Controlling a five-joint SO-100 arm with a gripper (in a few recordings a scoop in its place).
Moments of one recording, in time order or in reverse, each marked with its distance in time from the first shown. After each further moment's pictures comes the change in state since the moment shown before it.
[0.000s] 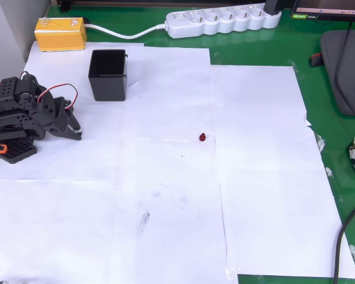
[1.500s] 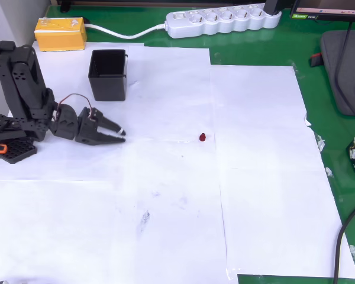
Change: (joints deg) arm 5.8 108.8 0.4 -147.2 -5.2
